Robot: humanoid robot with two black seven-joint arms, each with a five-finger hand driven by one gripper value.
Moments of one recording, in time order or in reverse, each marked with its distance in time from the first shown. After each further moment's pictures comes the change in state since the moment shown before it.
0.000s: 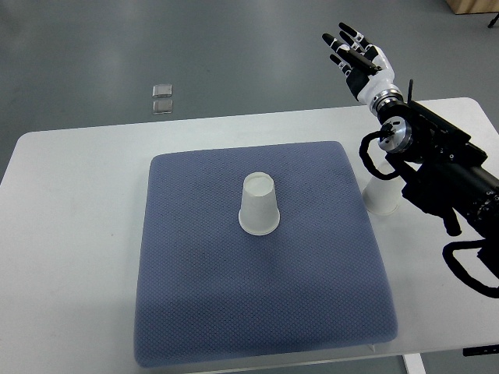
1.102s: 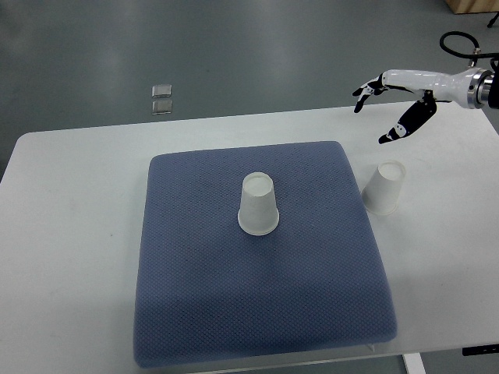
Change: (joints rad) left arm 0.000 0.000 0.000 0.000 0.000 0.000 0.000; right arm 0.198 -0.681 -0.668 0.633 -1.220 0.213 0.038
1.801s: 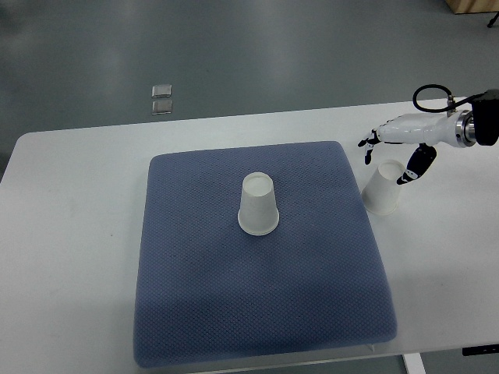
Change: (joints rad) left arm 0.000 0.000 0.000 0.000 0.000 0.000 0.000; right arm -0.026 0.036 -0.196 -0.023 -0.228 -0.148 0.032
